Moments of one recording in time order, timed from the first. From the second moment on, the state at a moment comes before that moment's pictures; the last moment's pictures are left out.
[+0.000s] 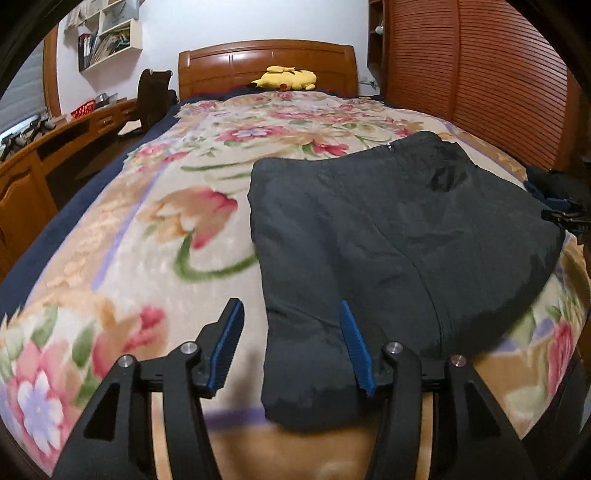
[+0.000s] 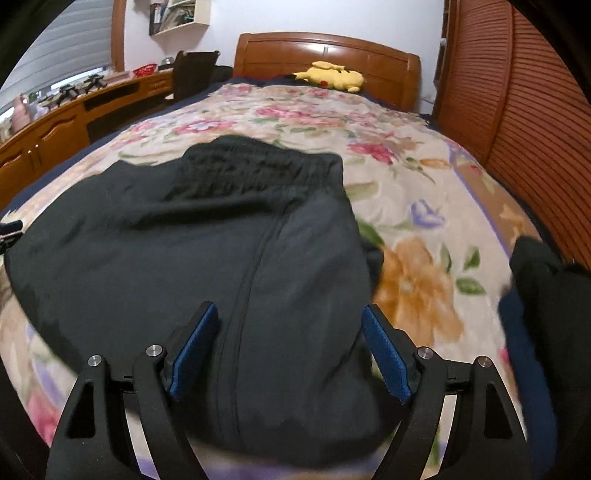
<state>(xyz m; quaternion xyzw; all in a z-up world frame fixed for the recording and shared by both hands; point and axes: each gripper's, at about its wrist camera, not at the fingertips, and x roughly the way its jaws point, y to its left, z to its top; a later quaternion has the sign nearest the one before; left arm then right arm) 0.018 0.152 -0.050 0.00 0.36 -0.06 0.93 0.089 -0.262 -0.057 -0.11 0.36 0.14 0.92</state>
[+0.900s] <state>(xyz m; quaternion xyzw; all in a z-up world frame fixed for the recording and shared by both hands) -0.017 0.158 -0.058 -0.08 0.35 -0.06 0.93 0.085 -0.271 -0.103 -0.03 0.42 0.14 0.90</state>
